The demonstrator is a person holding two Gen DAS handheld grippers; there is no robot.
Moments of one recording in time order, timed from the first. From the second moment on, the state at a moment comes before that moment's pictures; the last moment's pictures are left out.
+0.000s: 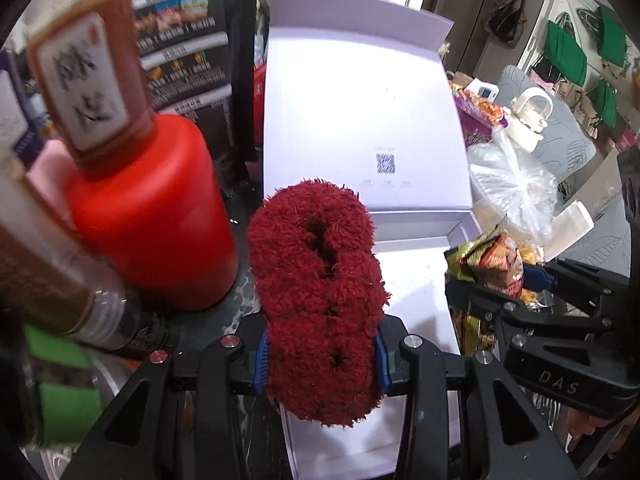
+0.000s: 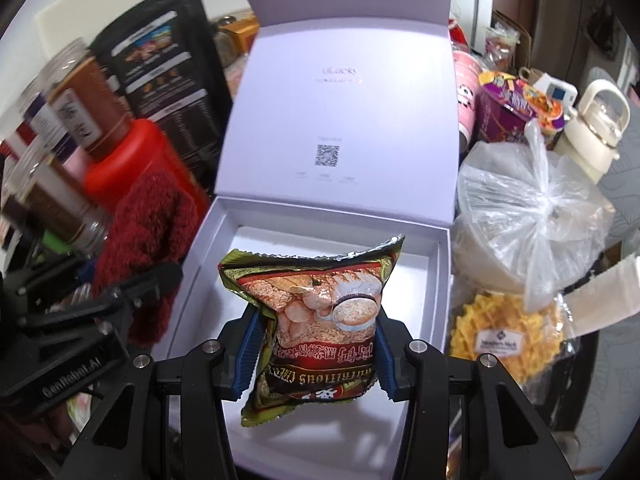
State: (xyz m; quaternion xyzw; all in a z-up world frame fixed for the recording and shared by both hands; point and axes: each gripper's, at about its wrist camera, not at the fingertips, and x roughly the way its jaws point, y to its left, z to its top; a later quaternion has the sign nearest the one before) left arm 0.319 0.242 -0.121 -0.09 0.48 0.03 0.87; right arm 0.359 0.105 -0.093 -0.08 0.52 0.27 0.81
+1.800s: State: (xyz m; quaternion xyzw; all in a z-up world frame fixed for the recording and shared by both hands) left arm 0.322 0.218 -0.057 -0.02 0.45 0.03 0.89; right arm 0.357 0.080 -0.024 -0.08 0.45 0.20 0.87
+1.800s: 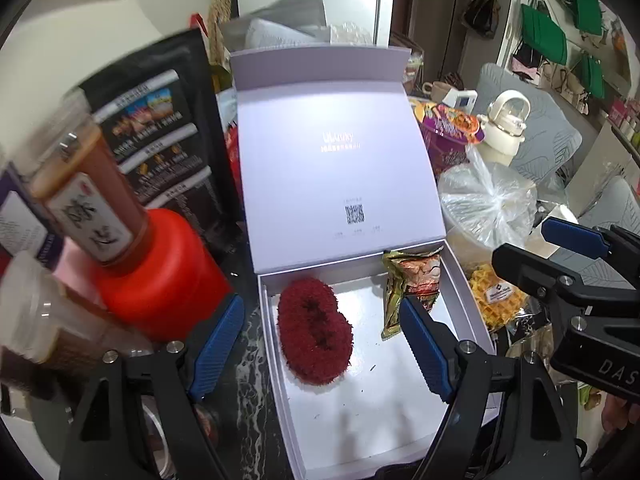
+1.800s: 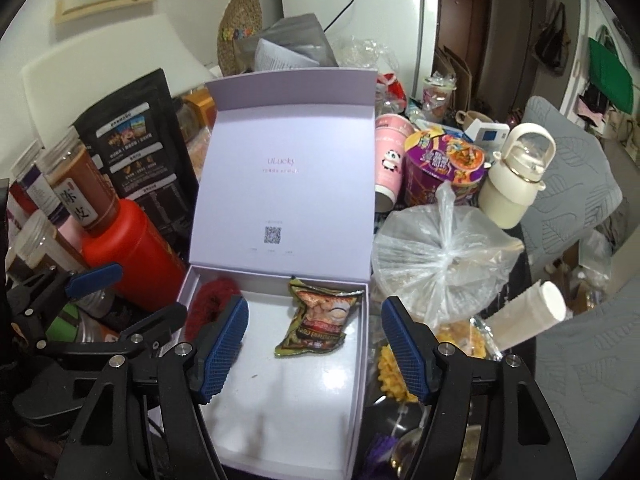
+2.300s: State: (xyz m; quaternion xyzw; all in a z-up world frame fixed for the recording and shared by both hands) left arm 0.277 0.212 0.001 -0.02 0.41 0.03 0.91; right arm 0.307 0.060 0.026 -0.07 0.41 0.20 0.88
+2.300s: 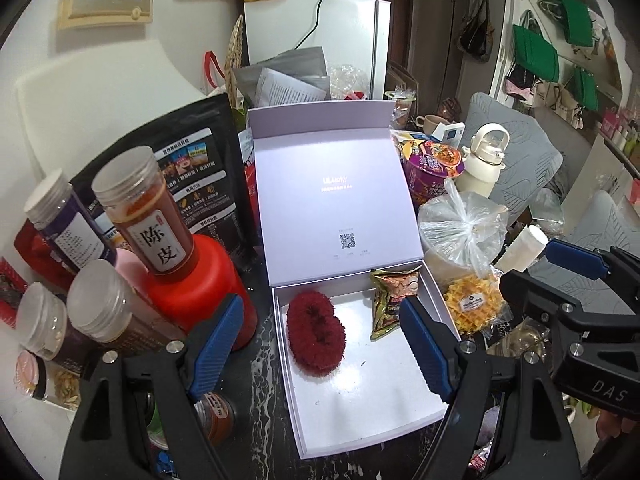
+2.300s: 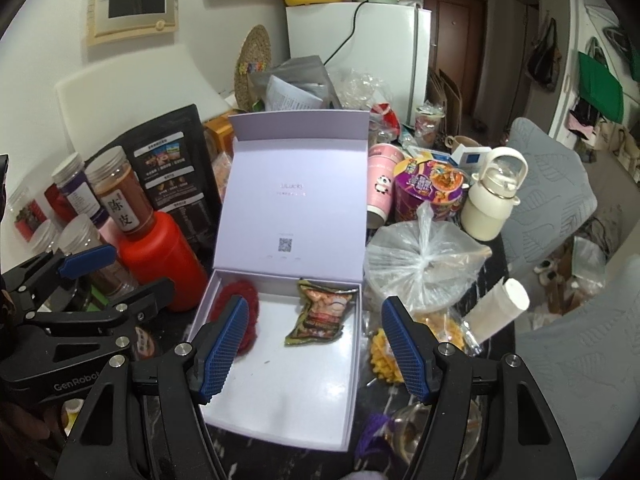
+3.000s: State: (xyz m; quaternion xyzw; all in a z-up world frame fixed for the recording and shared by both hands) left arm 0.196 0.175 0.039 -0.01 0.39 0.03 0.92; right arm 0.222 0.017 0.062 -0.07 0.39 0.21 0.90
